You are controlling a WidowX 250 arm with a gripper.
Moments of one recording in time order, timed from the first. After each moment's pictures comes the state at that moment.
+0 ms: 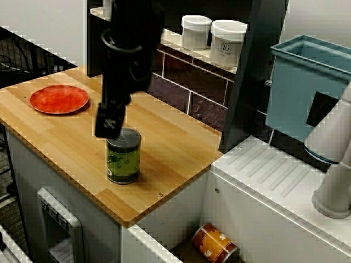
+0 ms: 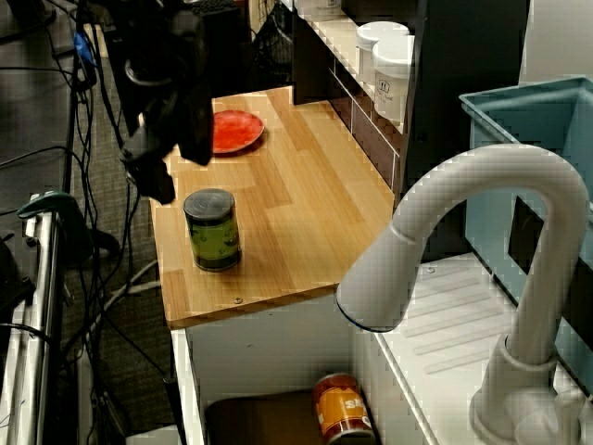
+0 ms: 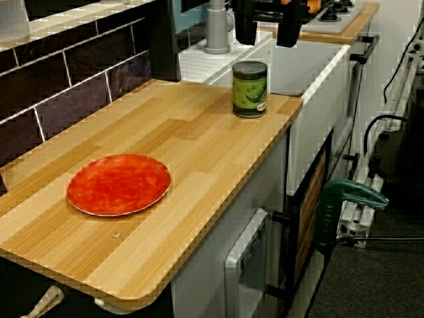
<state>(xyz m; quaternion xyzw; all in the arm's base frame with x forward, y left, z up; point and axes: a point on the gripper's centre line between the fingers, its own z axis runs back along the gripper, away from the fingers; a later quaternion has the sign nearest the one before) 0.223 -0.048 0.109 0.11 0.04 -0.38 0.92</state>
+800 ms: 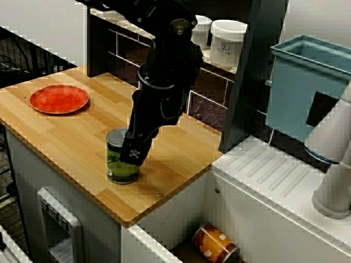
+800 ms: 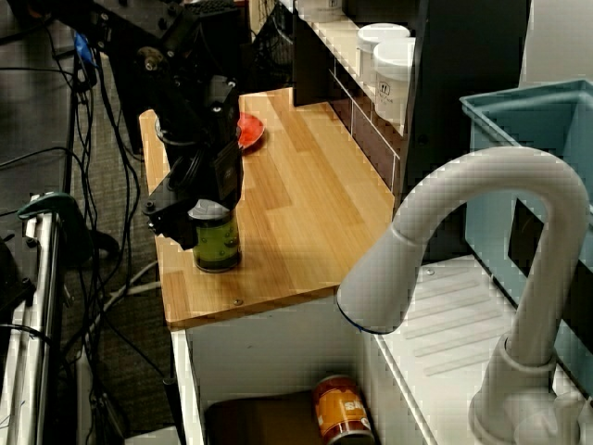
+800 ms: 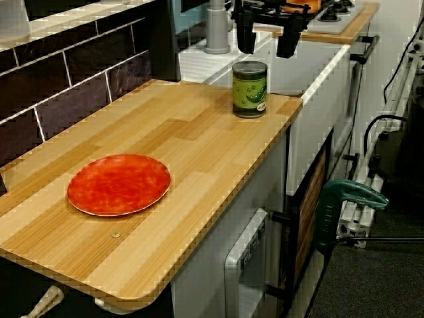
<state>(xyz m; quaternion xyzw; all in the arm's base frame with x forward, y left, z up) 0.233 -0.077 0.088 0.14 0.05 -0.43 0.89</state>
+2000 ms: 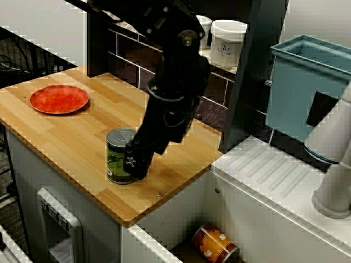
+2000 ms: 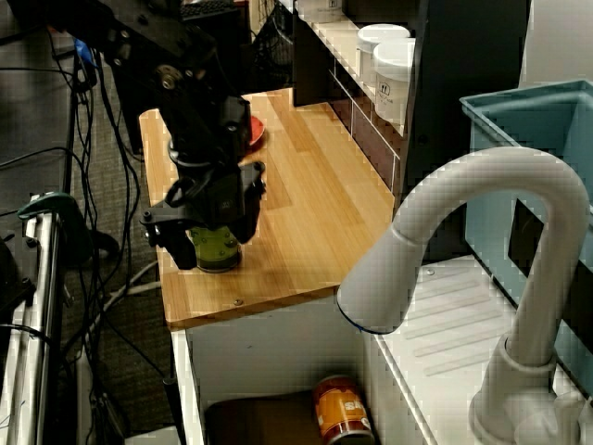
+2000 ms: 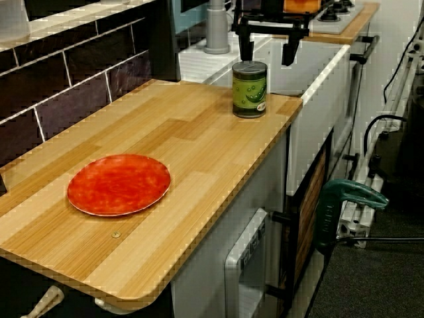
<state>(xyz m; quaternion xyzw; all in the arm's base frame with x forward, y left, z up) 0.238 -0.092 0.071 0.08 0.06 -0.59 0.80</state>
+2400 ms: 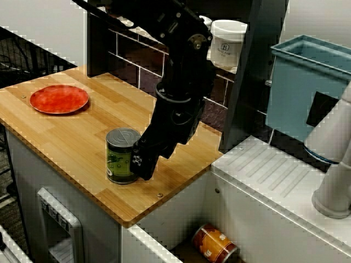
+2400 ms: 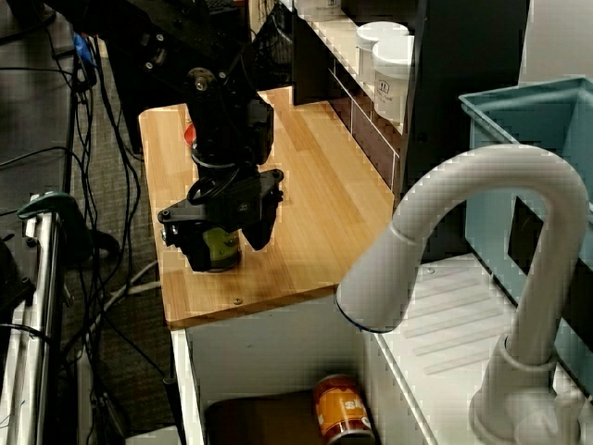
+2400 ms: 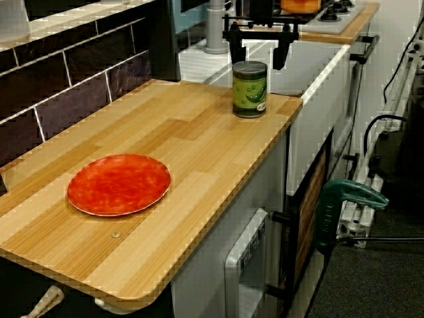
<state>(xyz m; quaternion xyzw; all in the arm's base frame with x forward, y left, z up) 0.249 -0.091 0.064 0.06 0.07 -0.61 0.79</state>
